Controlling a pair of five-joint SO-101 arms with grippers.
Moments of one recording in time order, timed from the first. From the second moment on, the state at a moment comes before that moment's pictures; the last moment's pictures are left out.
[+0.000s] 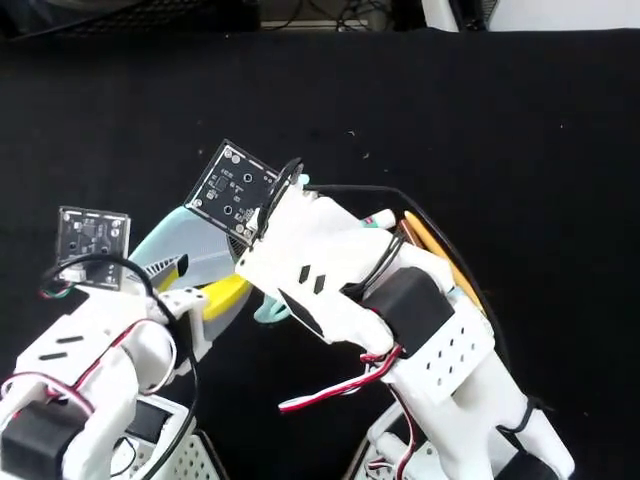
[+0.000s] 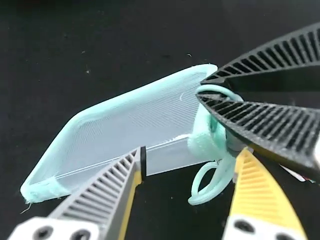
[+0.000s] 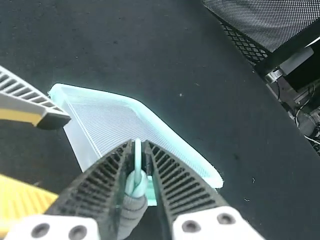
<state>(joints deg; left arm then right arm) 14.1 -76.8 36.6 84.2 10.3 -41.9 -39.3 16.6 67.6 22.9</state>
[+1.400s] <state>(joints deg) 7.8 -76.8 50.8 71.3 3.3 -41.7 -39.3 18.2 70.2 26.1</state>
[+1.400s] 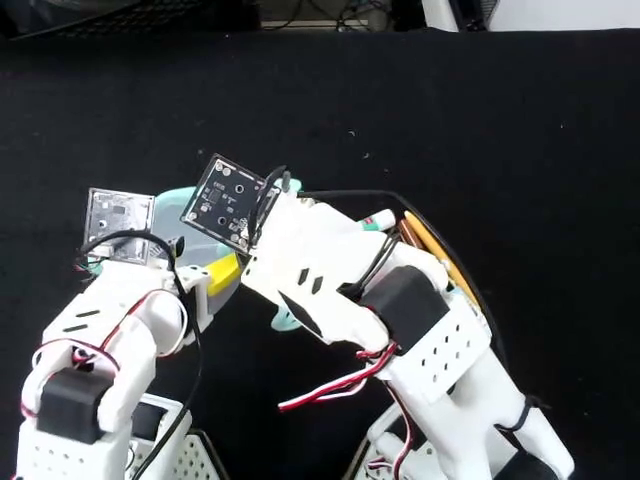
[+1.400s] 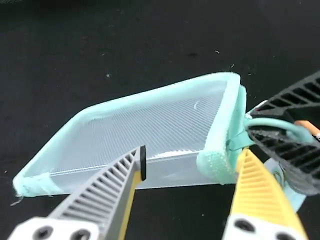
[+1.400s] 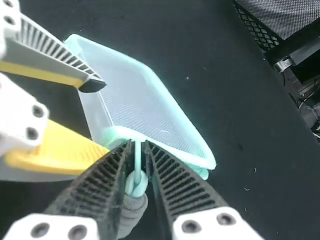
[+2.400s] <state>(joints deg) 3.8 -76.4 49.4 68.6 0.7 -45.5 -39.3 18.7 76.6 26.2</state>
